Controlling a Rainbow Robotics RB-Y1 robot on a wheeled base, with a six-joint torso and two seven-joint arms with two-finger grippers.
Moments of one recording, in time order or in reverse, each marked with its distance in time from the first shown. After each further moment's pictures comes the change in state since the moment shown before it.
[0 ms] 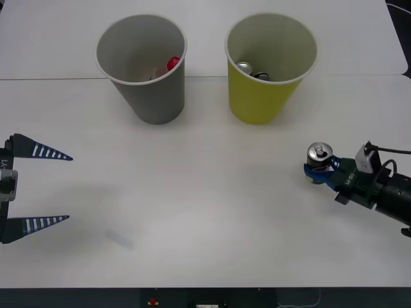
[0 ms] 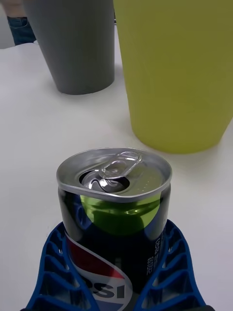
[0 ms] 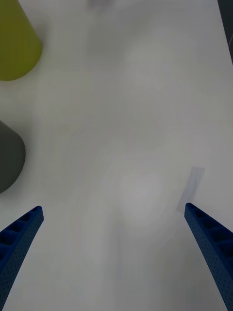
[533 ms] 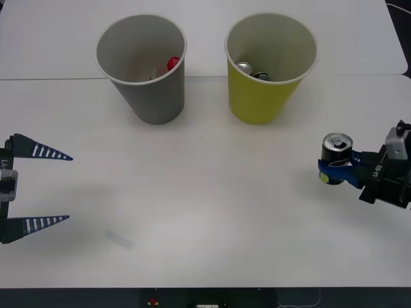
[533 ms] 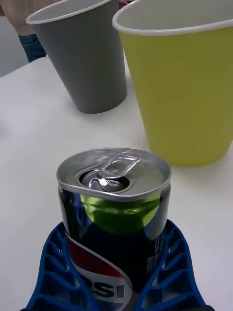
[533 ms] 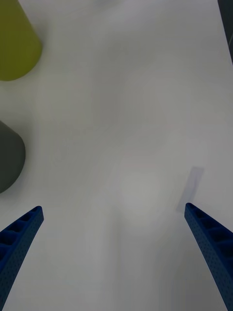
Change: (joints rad) right arm 0.203 -0.100 -0.170 -0.473 0.217 0.019 -0.558; left arm 0.000 0.000 0.000 0.000 0.000 0.000 0.000
